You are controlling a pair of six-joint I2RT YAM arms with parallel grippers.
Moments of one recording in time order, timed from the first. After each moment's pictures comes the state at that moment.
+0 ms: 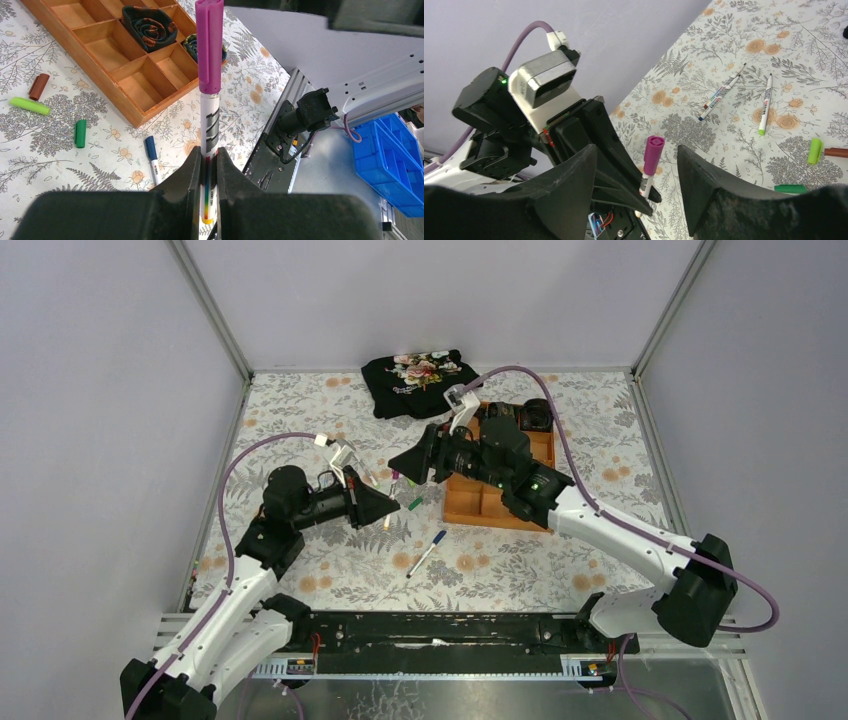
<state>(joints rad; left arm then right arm) -0.38 0.77 0.59 -0.01 0.73 -0.44 0.85 1.33 1.11 0.11 -0.23 0.63</state>
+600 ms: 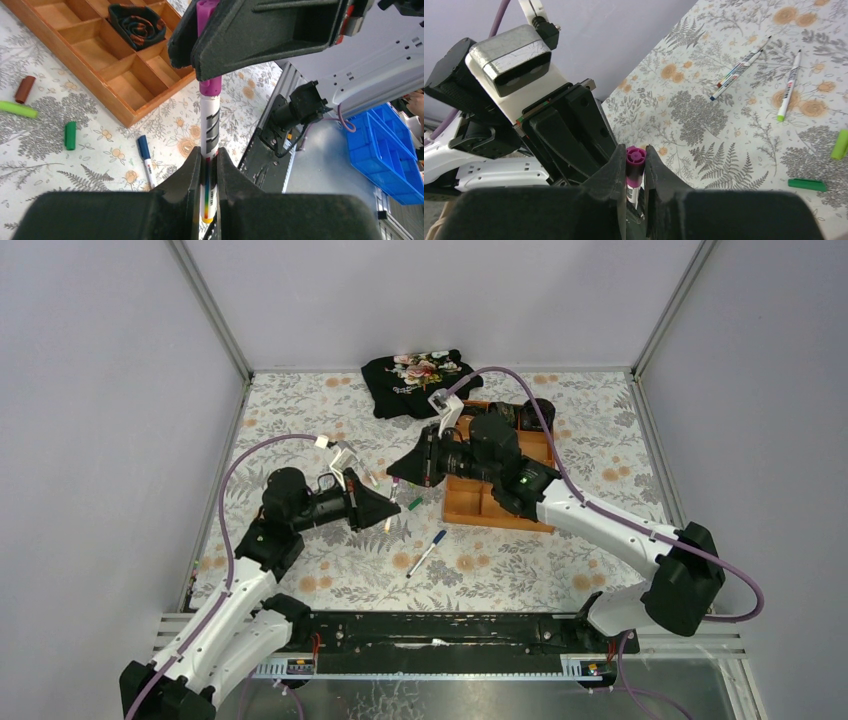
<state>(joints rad) -0.38 0.76 0.58 0.00 0.76 -0.45 0.84 1.42 1.15 0.07 -0.36 0.61</state>
